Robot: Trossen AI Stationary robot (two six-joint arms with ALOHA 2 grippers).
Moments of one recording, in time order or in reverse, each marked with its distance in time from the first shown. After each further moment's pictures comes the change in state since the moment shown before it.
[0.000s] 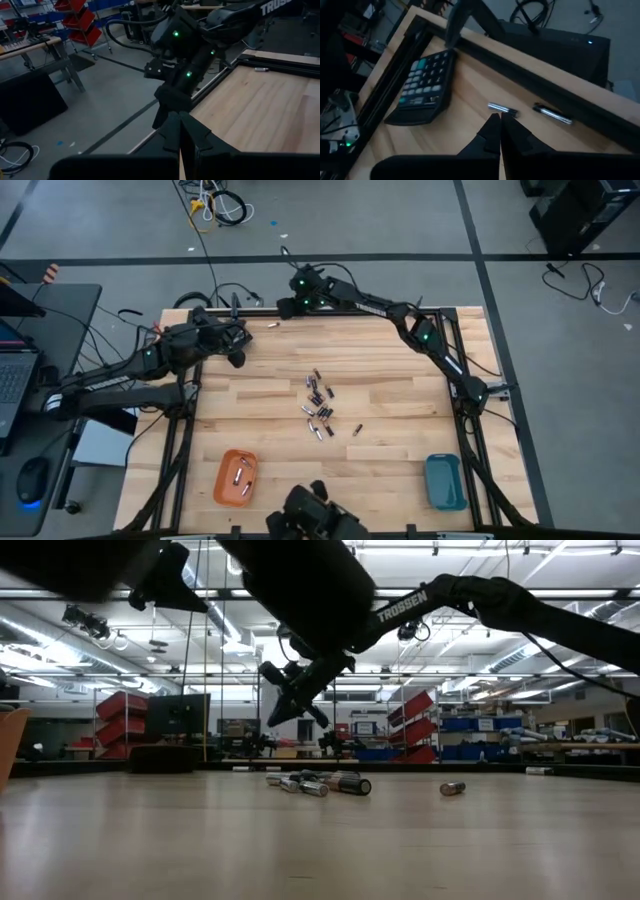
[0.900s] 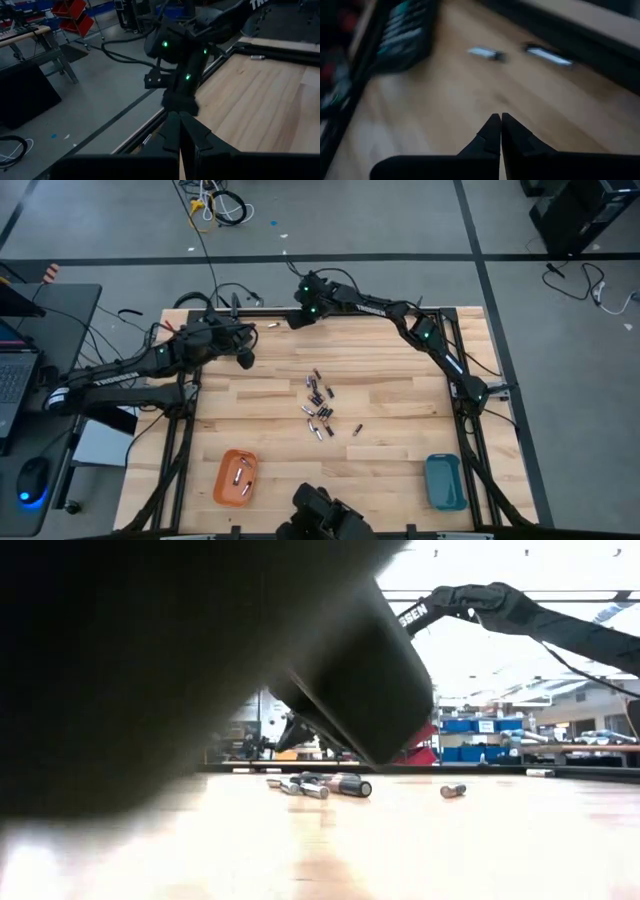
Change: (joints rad) left arm 0.000 0.107 0.000 0.037 0.019 -0.022; right arm -0.025 0.000 -0.116 -0.029 -0.205 -0.096
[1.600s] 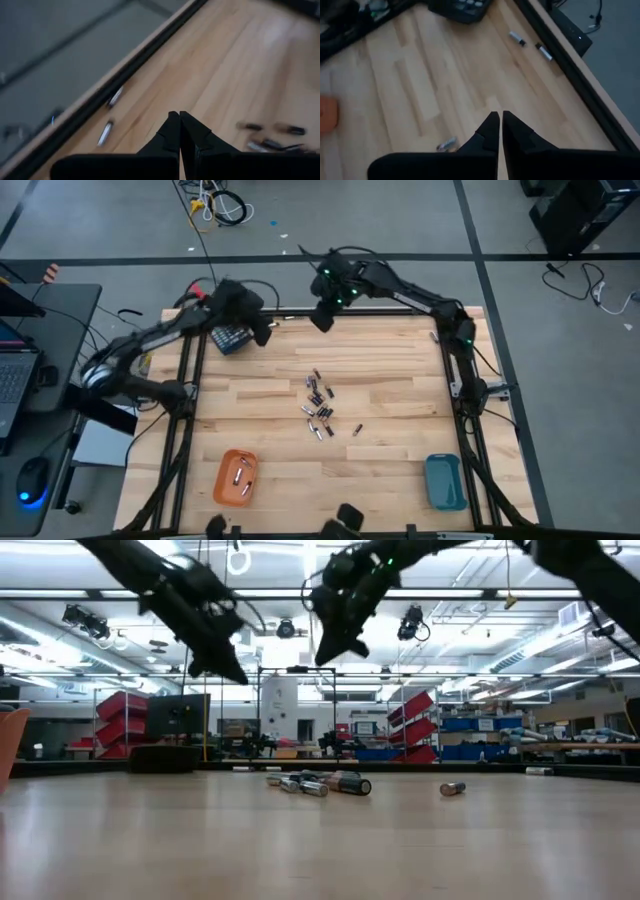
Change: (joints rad) left arm 0.463 0.543 0.265 -0.149 0.639 0.006; right arm 0.062 -0.442 -0.049 -0.484 0.164 -0.453
